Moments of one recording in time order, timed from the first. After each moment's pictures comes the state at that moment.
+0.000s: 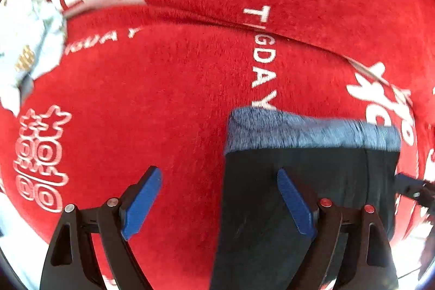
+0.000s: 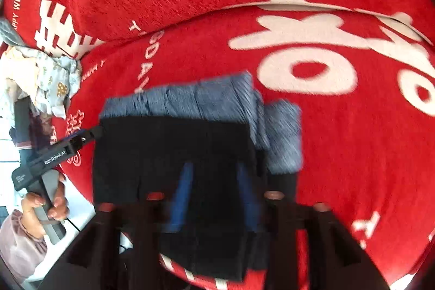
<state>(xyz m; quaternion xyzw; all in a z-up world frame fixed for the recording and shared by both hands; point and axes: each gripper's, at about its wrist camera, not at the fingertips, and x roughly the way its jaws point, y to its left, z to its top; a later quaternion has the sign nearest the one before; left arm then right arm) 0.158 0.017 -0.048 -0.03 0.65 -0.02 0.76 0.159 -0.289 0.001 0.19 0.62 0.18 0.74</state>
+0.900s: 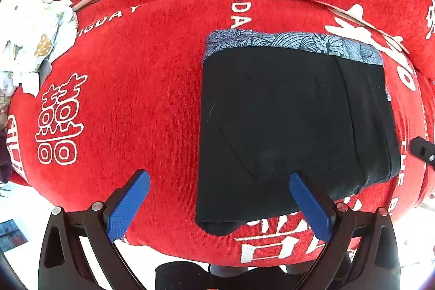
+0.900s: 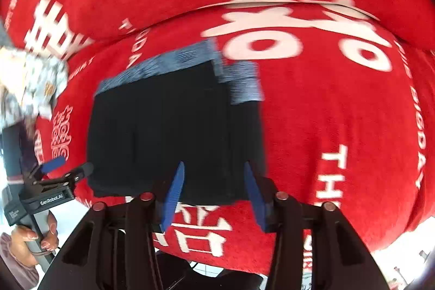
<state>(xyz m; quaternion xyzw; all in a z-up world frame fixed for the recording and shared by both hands) 0.086 -0.015 -0.021 0.03 0.69 0.00 0.72 0.102 -0.270 0.021 0.17 0.62 0.13 0.76</state>
